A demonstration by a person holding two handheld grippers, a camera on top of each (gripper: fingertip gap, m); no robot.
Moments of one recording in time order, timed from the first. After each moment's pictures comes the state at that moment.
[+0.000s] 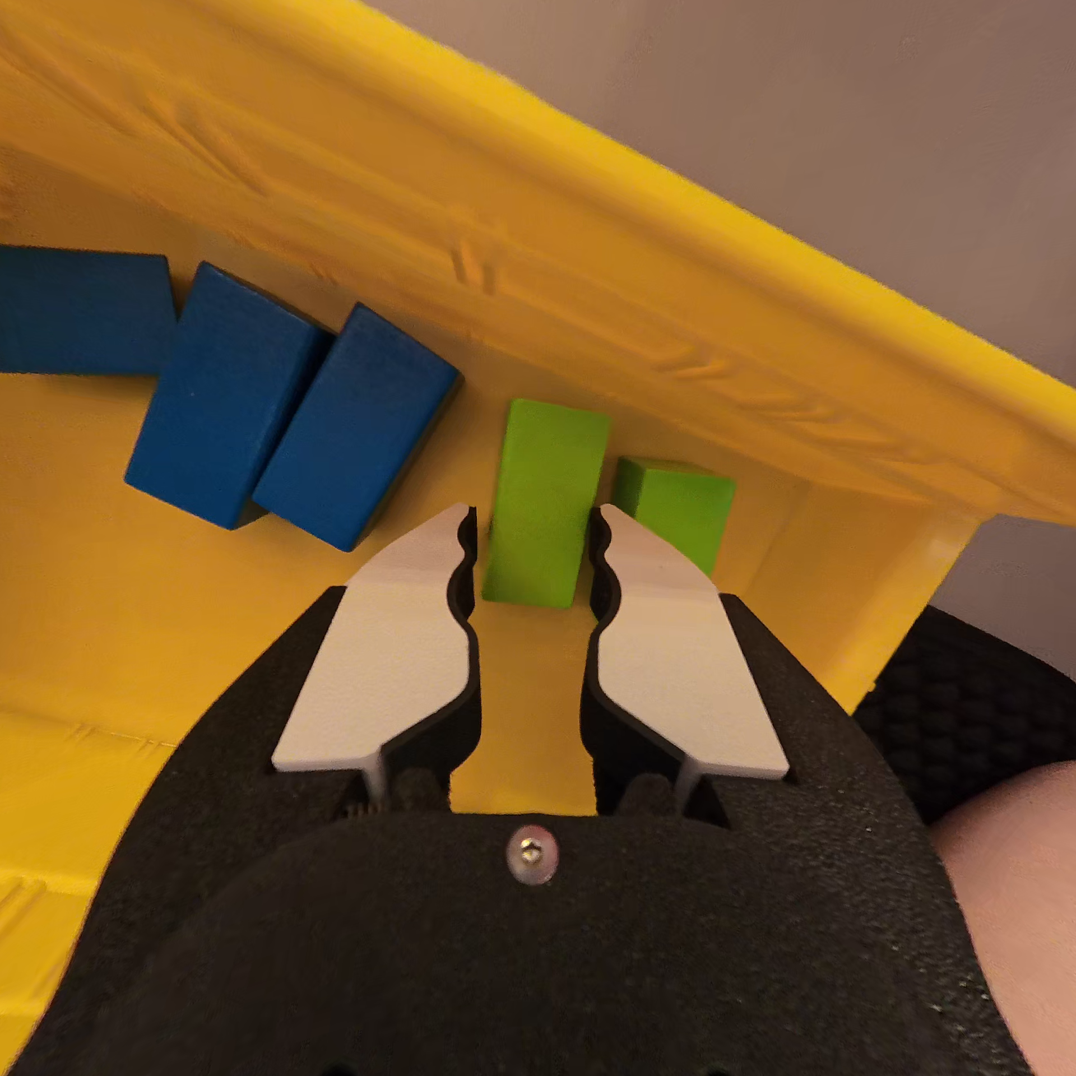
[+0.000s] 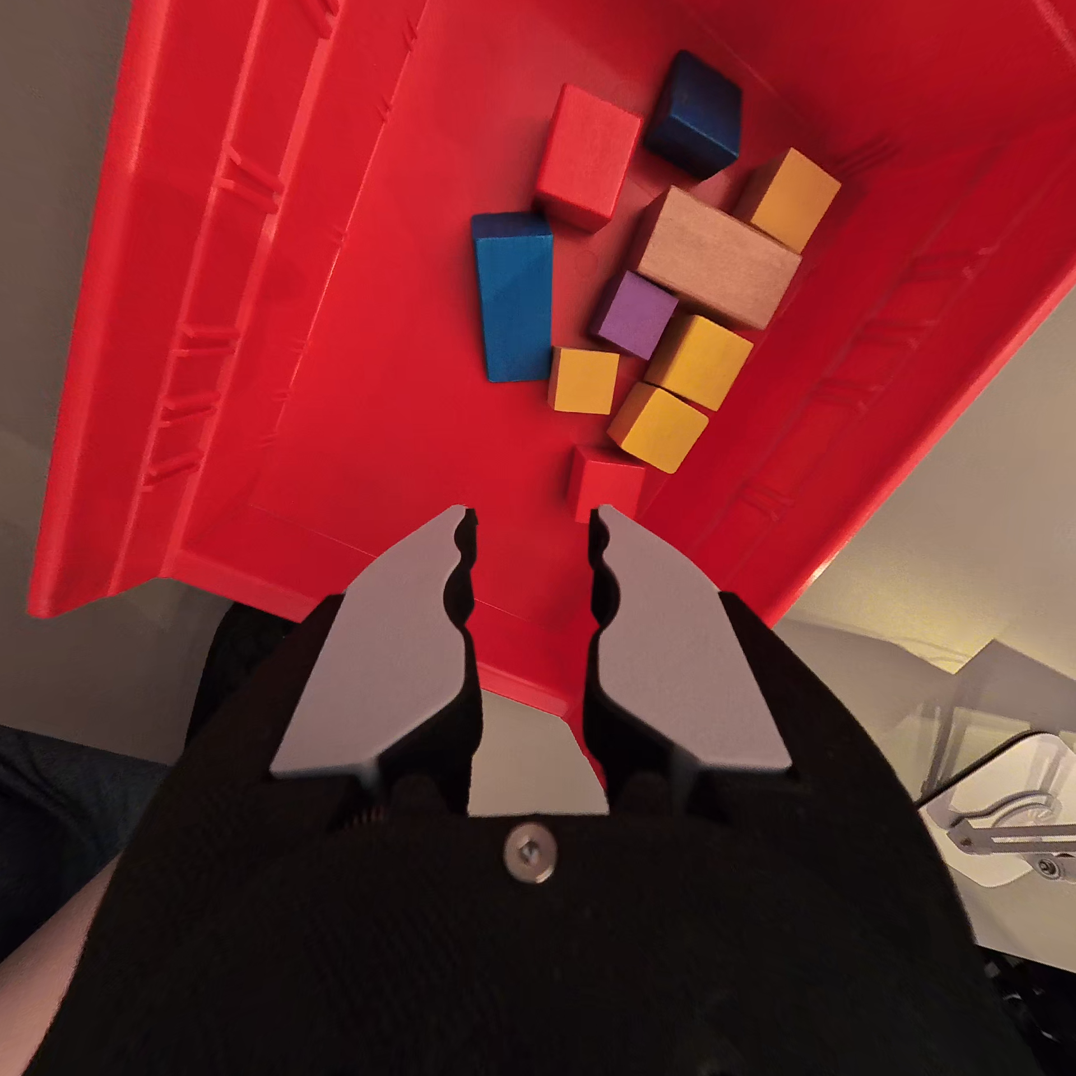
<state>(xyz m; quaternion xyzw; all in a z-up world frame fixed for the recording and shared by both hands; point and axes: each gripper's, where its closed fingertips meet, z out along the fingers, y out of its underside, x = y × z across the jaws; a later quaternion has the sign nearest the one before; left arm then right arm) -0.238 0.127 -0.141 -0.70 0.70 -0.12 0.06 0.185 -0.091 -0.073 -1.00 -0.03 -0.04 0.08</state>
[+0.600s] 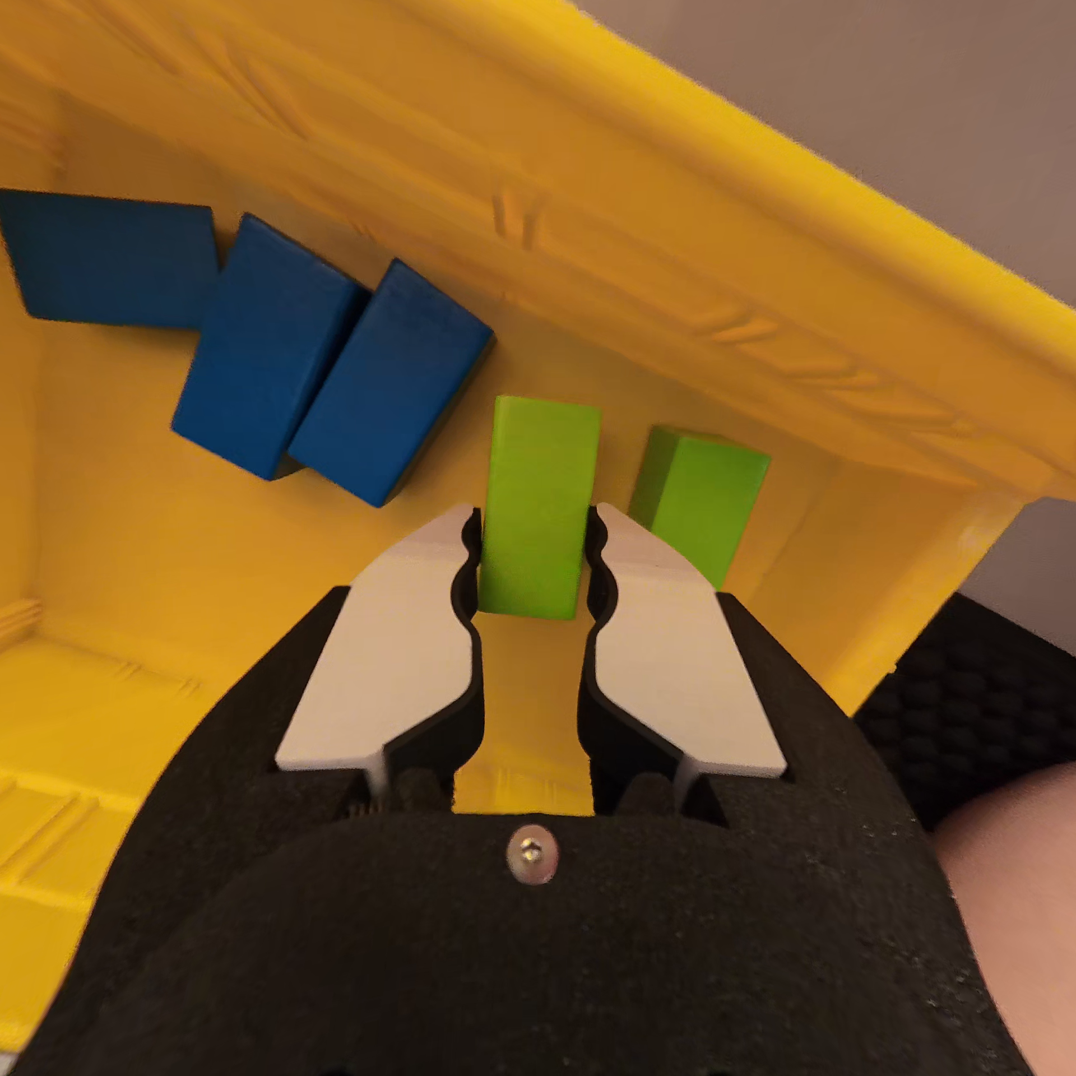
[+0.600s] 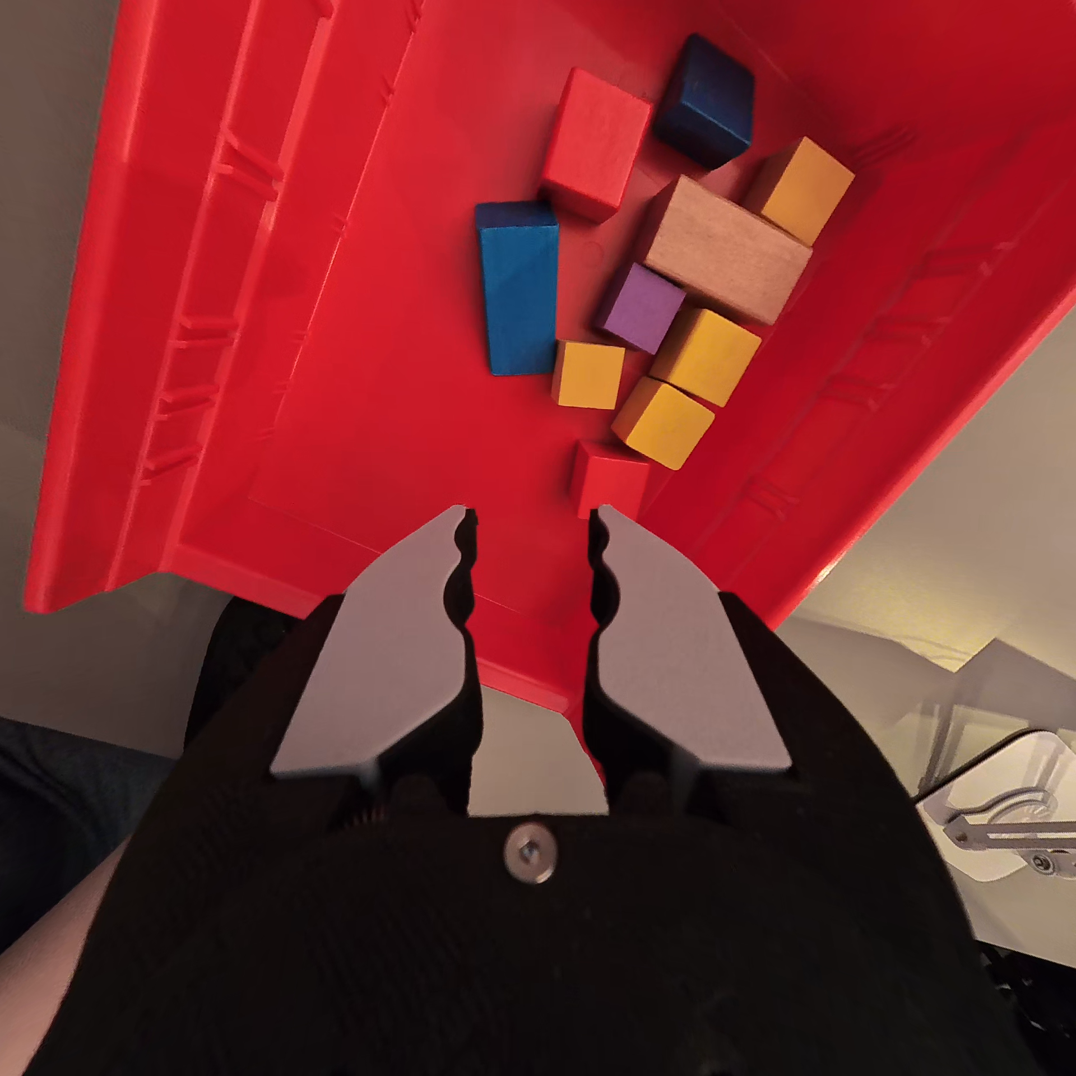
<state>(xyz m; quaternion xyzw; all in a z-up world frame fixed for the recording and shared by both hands) -0.248 0.135 -0.136 -0.71 0.70 -0.09 0.07 0.184 -0.093 -0.075 -1.00 -0.04 -0.04 0.07</state>
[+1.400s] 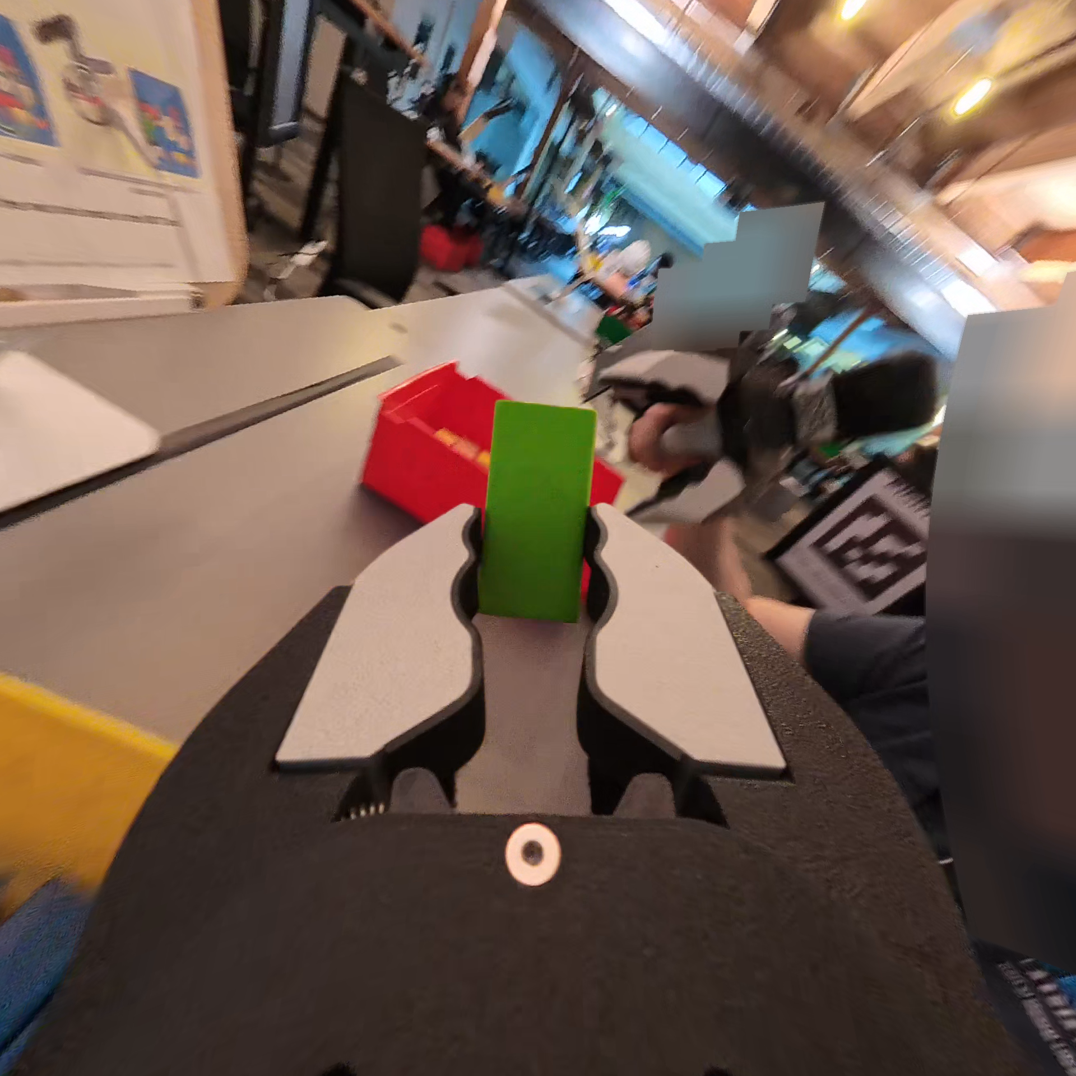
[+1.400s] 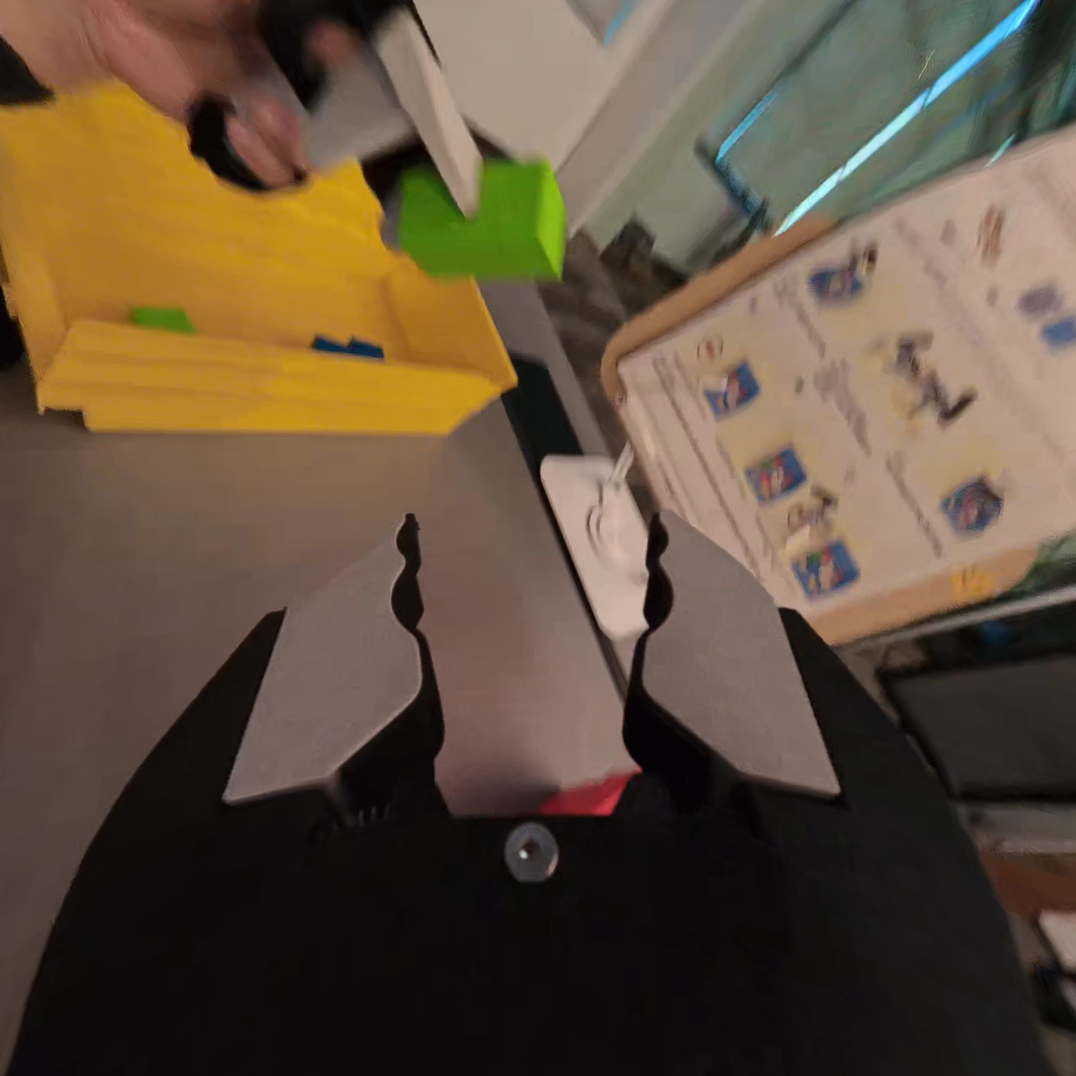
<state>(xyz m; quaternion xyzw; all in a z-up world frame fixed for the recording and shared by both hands) -0.131 0.099 0.078 -0.57 0.44 -0.64 0.25 -0.046 0.031 0.071 -0.69 -0.42 -0.11 0.58</state>
